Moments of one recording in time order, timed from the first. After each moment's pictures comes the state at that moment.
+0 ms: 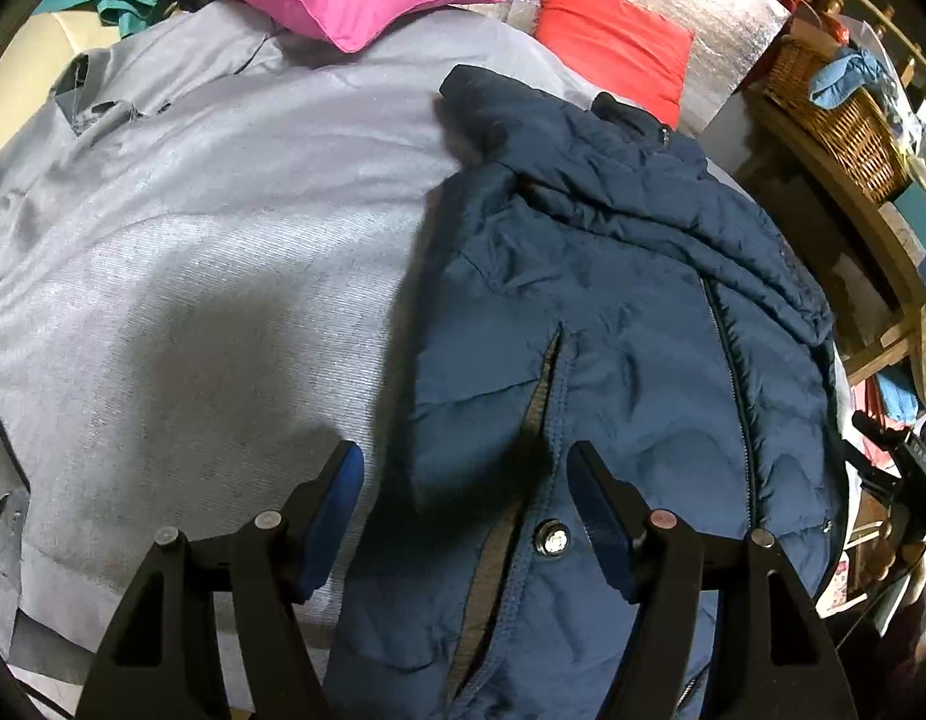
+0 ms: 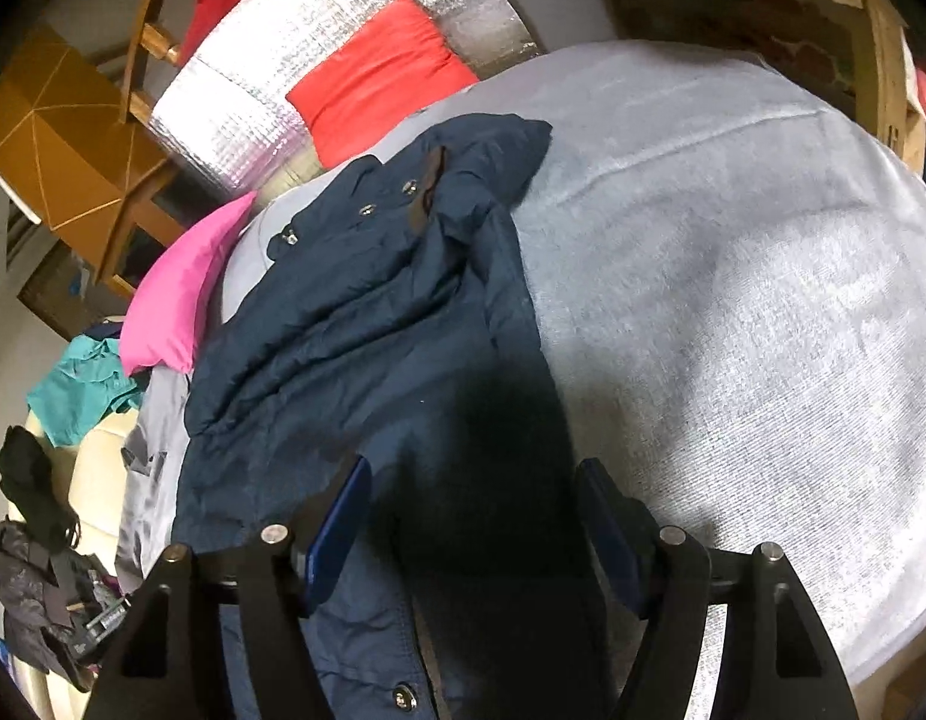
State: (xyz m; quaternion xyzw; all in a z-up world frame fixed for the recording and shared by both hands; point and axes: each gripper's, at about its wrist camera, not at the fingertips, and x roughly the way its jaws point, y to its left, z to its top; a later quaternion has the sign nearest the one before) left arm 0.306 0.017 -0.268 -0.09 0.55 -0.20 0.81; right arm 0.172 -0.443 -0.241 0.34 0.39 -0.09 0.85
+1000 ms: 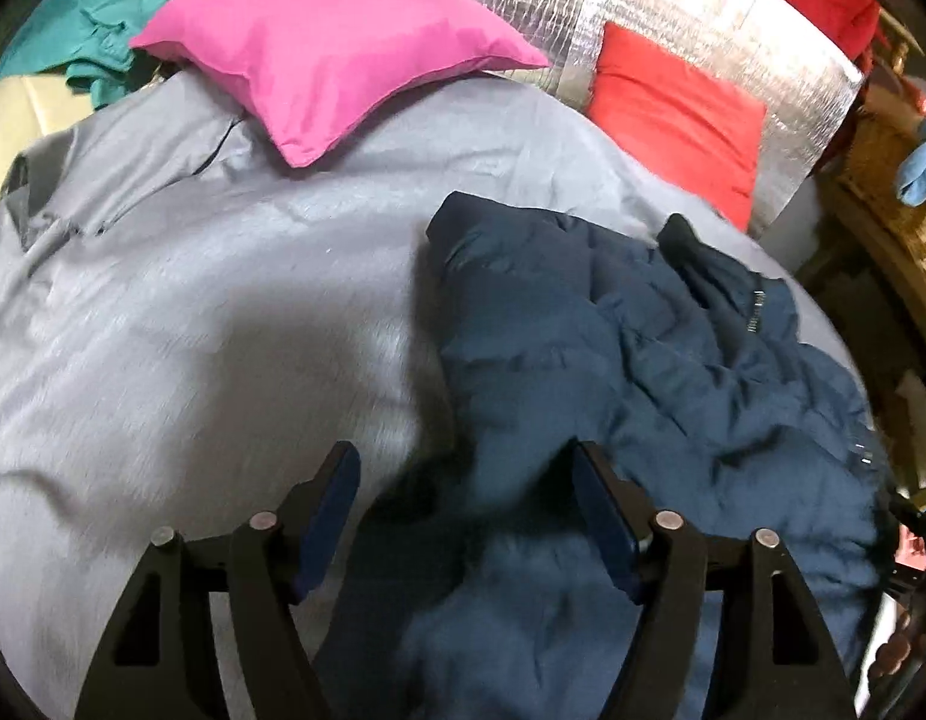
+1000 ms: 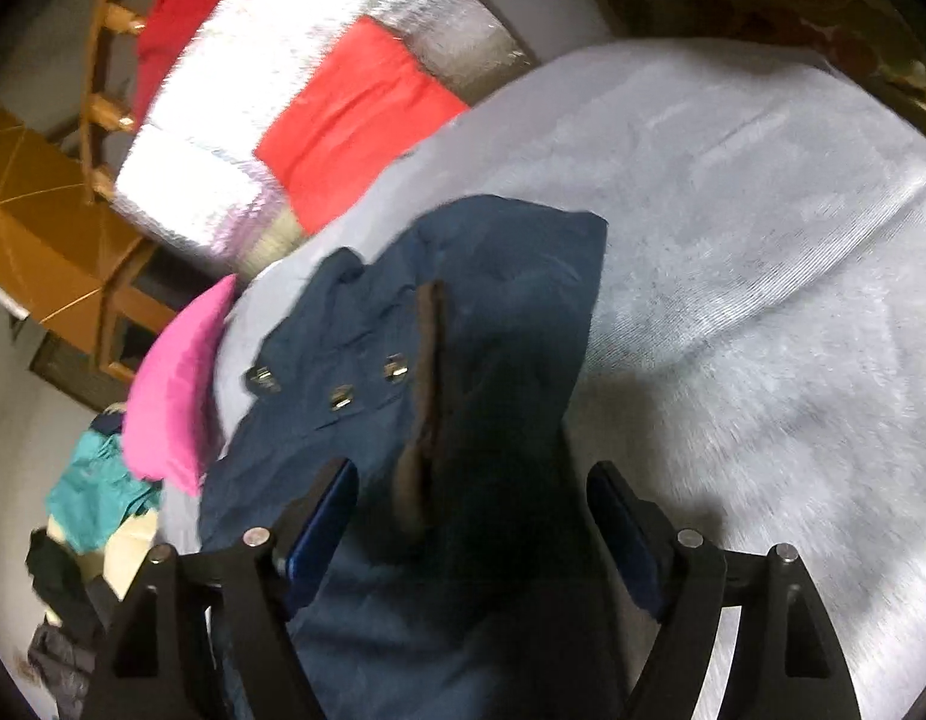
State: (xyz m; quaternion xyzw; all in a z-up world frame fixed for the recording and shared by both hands) left arm 0.469 -0.062 -0.272 -0.10 0.50 -0.12 0.85; right arm 0.311 -0.512 -0.247 0.41 0.36 -0.10 0.83
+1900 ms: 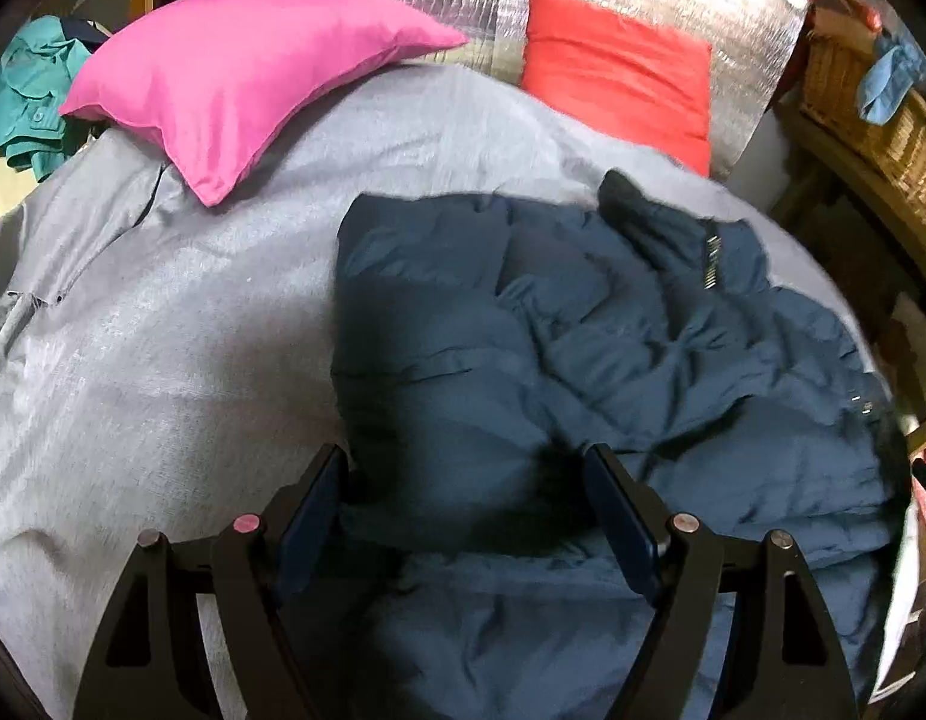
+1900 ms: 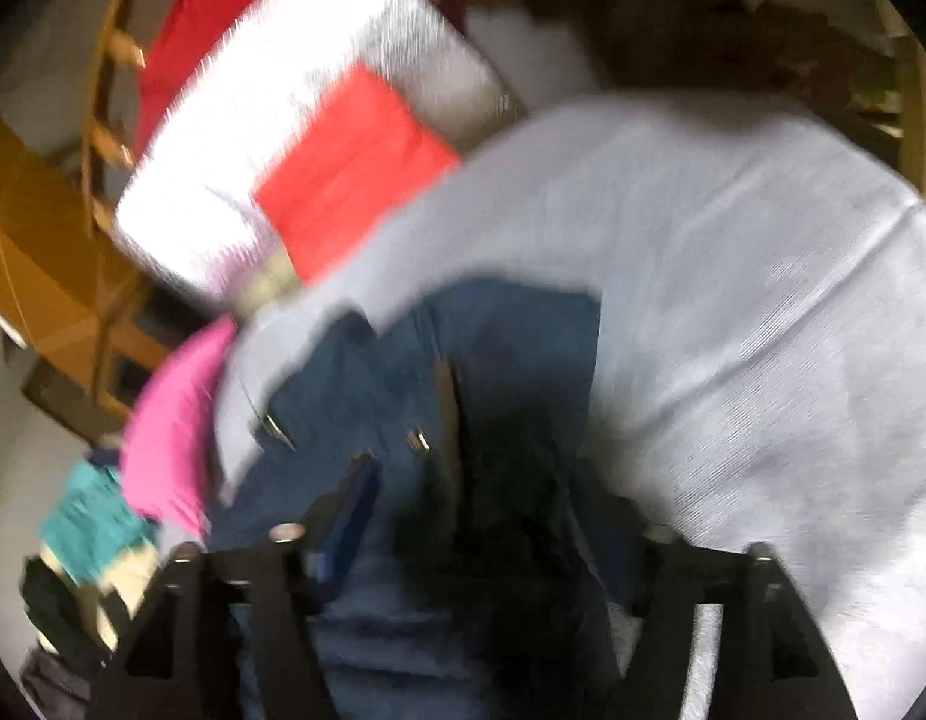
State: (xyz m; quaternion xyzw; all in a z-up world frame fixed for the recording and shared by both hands) left arm 0.460 -0.096 -0.254 -0.04 0.50 -0.17 0.85; right arm 0.281 -0.516 -0.205 0.41 0.29 -0.13 0.86
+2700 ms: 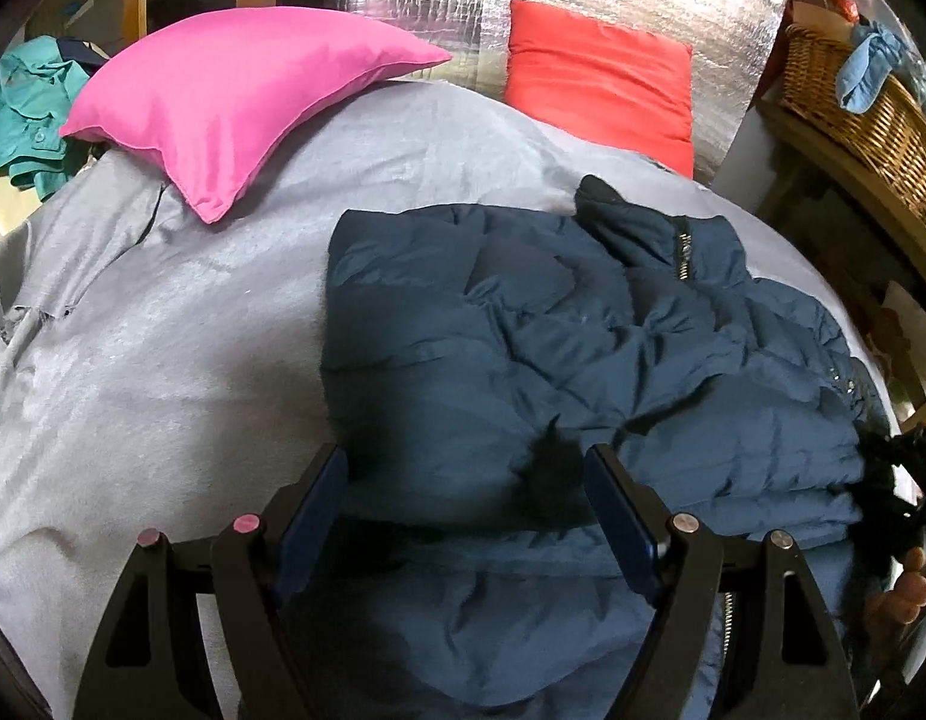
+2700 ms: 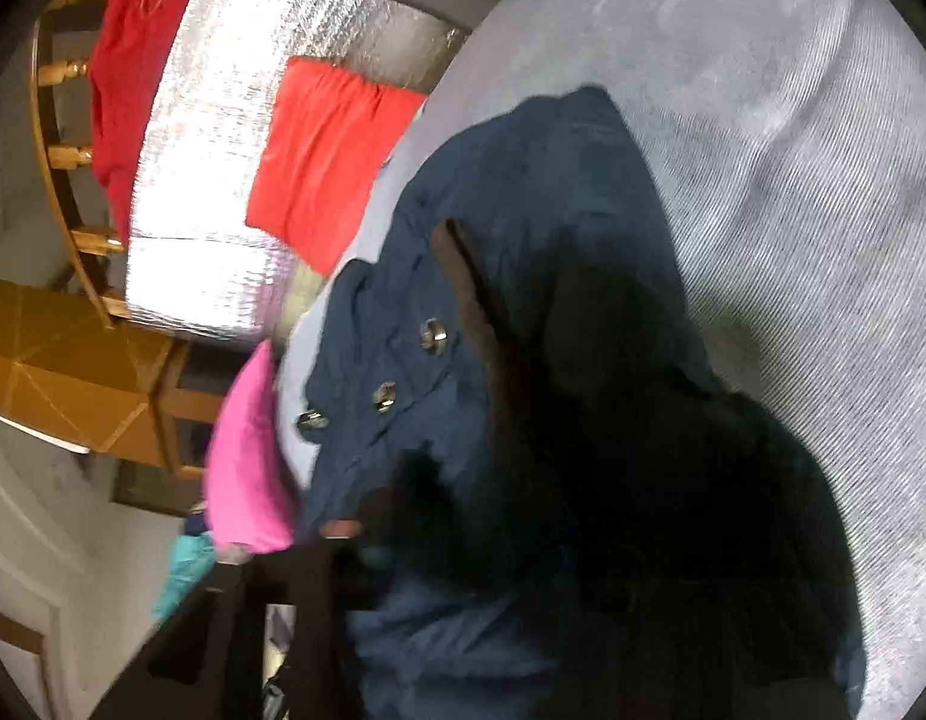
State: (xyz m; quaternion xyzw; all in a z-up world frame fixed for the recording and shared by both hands) left arm 0.443 -0.098 -0.247 -0.02 0.49 -0.17 0.85; right arm 0.317 -0.493 -0.284 0.55 0.29 -0.09 0.77
